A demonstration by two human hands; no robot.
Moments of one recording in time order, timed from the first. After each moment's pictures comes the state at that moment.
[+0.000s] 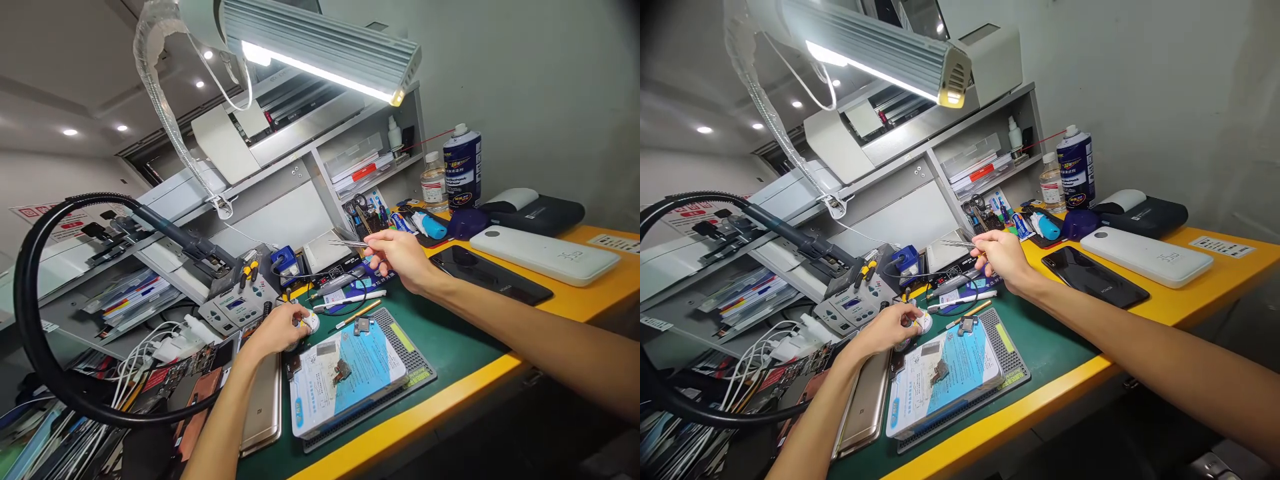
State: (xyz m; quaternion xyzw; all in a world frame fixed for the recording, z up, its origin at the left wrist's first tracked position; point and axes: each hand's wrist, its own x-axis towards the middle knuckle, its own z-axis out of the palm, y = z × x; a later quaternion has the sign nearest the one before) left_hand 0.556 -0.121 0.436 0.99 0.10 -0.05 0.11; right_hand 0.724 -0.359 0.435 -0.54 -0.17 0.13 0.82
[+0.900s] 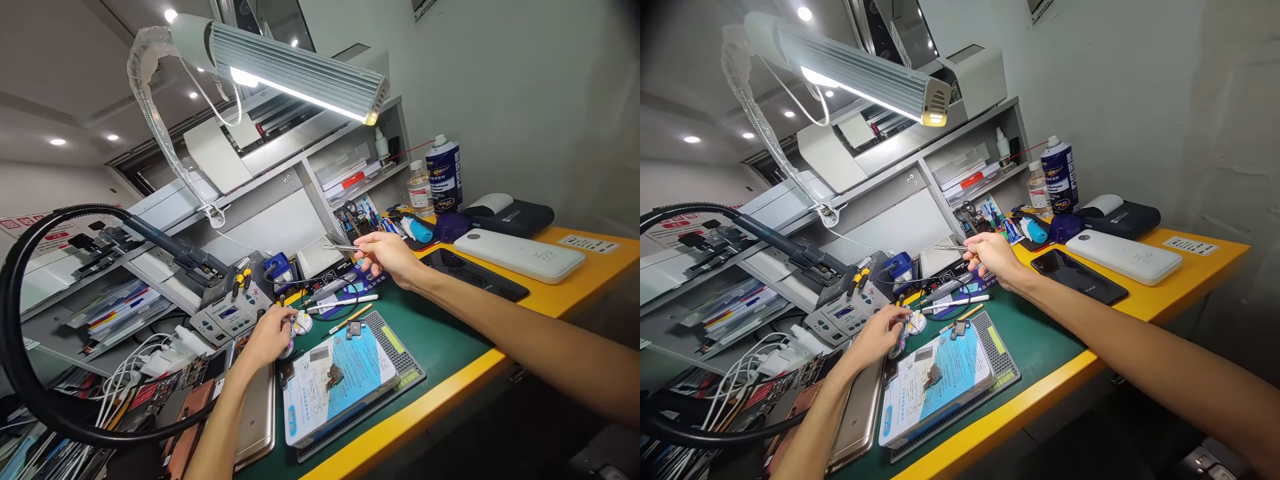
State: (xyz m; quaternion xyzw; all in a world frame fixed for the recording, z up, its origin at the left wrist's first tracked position) left_hand 0.548 -0.118 0.428 0.99 0.10 0.08 0.11; right_hand 0.733 -0.364 0.439 -0.59 -0.19 0.16 0.77
